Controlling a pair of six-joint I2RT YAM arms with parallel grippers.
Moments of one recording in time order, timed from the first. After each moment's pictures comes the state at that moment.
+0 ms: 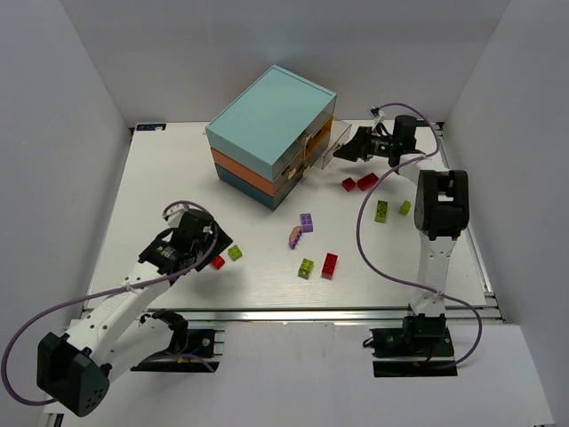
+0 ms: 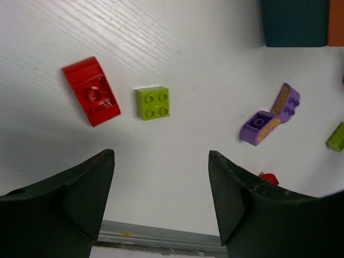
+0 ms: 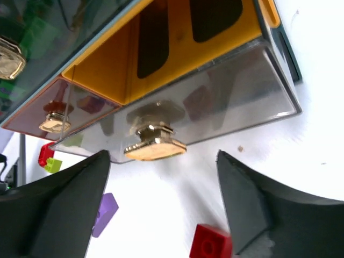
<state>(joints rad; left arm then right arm) -0.50 0.90 0.68 -0.65 -0.25 -1.08 0.04 2.27 1.65 0.23 -1.06 0.30</state>
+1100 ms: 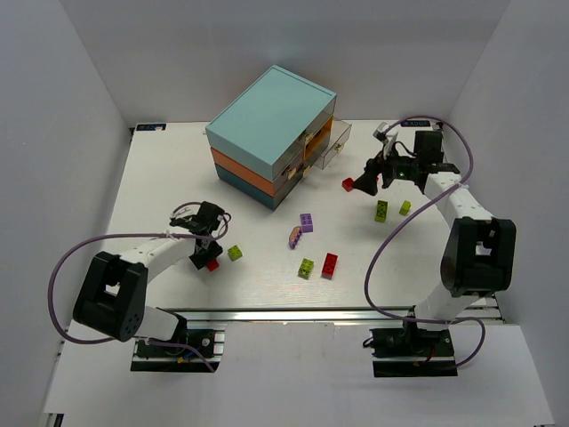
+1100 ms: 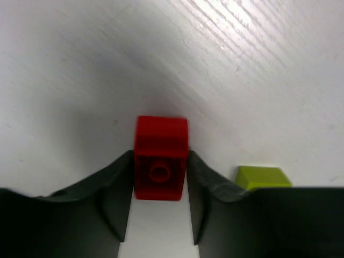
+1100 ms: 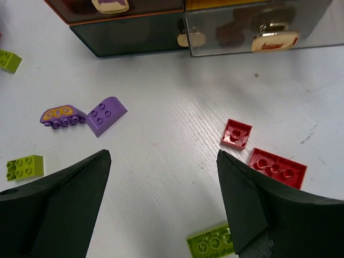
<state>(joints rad) -0.38 1.39 0.69 -0.61 -0.36 -1.02 0.01 1.66 1.22 -0.29 -0.92 -0.46</state>
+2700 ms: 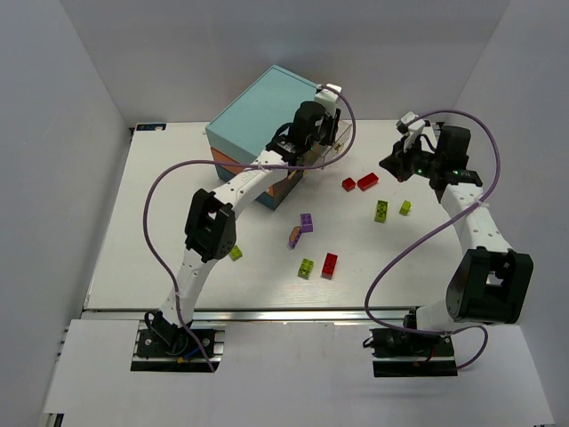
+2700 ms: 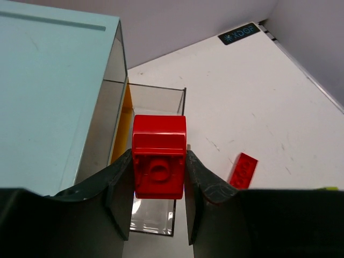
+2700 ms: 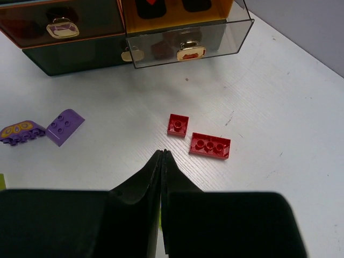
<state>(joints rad) -0.69 2.31 2.22 -0.15 -0.12 -0.11 -0.06 1.45 1.18 -0.24 -0.77 -0.43</state>
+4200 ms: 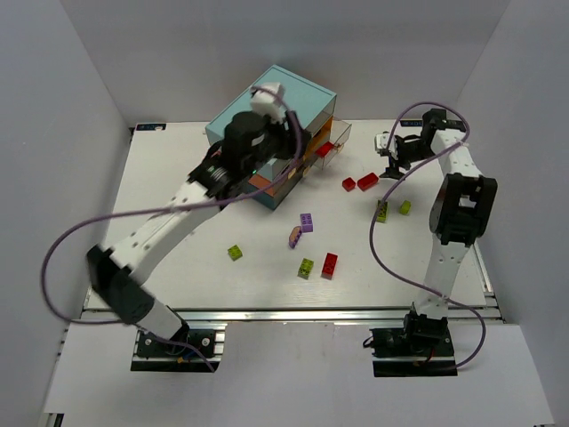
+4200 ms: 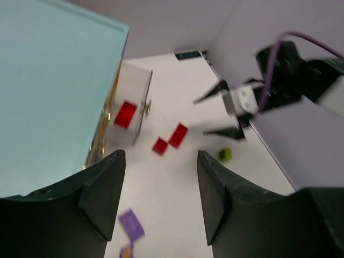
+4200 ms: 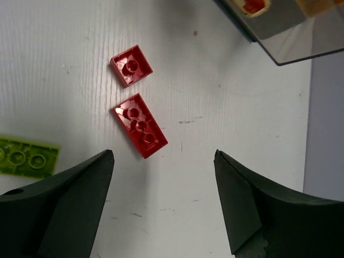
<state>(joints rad) -0.71 1.63 1.66 -0.19 -0.14 -0.33 -0.10 2.13 1.88 -1.03 -0.88 -1.77</state>
